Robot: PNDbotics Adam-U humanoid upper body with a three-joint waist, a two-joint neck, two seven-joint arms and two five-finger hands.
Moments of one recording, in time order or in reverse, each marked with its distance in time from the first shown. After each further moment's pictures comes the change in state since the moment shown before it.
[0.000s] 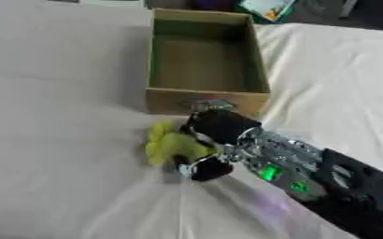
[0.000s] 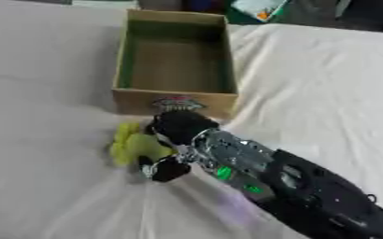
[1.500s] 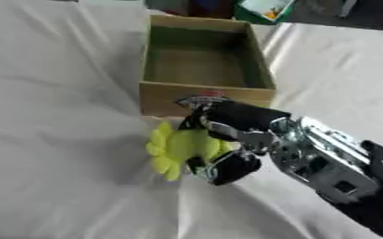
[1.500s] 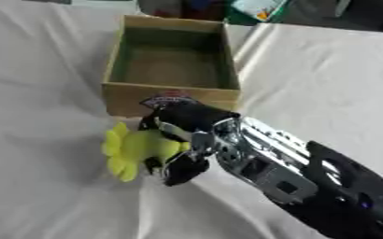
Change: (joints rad) left arm -0.001 0.000 0.000 0.000 -0.001 0.007 -0.016; right arm 0.016 -0.062 -0.083 -0.186 -0.262 0.130 0.113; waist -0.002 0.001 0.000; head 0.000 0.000
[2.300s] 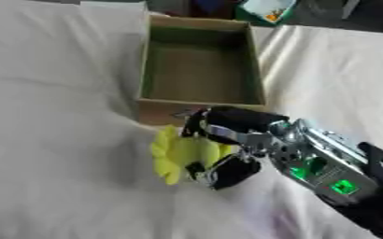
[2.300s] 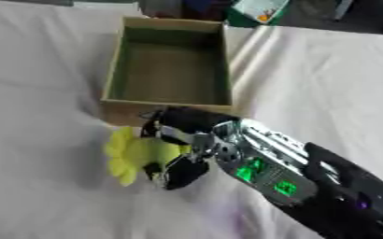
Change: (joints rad) left arm 0.000 0.000 0.000 0.000 0.000 0.000 -0.006; right arm -0.001 0.001 -0.012 0.001 -0.024 0.013 -0.024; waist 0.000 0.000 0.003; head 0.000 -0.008
